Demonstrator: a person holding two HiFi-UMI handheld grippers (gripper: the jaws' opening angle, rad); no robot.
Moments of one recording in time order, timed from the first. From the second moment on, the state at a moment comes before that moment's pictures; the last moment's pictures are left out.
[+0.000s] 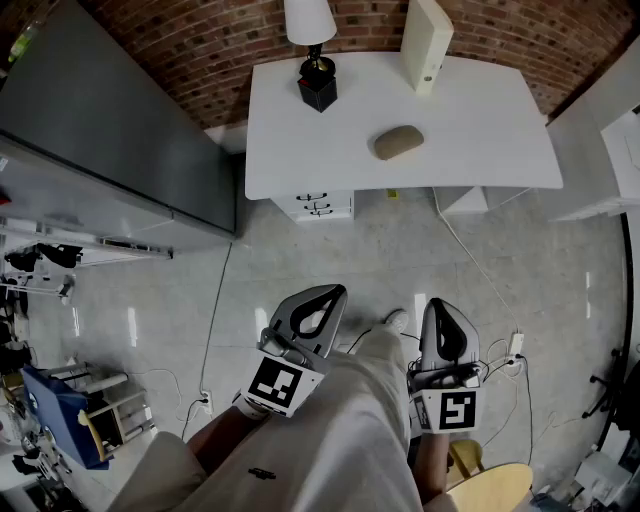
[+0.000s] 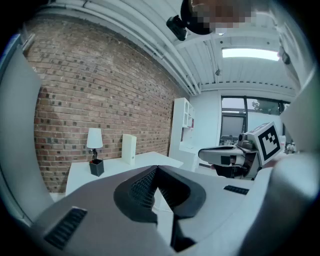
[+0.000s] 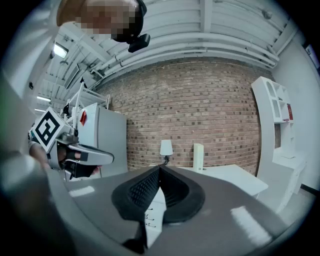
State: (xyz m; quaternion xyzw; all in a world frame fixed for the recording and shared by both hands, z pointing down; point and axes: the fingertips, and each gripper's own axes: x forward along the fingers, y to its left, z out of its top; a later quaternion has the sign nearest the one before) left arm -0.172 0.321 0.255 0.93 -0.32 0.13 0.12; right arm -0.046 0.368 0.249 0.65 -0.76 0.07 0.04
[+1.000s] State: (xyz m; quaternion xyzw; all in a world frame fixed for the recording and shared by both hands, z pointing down) left arm -0.094 0.337 0.255 0.91 -0.38 0.13 0.11; right arm 0.037 0.374 0.241 0.60 -0.80 0.05 0.03
